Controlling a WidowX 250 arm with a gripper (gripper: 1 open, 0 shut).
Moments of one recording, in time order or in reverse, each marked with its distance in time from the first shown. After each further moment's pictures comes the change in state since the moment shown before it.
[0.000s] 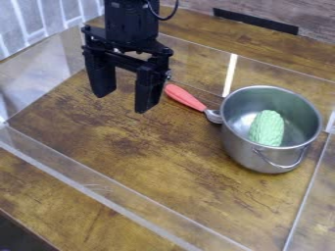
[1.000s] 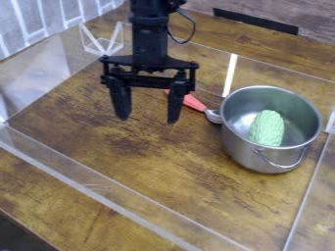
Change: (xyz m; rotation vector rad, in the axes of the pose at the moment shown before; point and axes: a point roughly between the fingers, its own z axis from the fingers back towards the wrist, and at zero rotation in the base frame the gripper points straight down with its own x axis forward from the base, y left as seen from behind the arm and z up) arm 0.024 -0.010 -0.034 -0.039 0.100 0.451
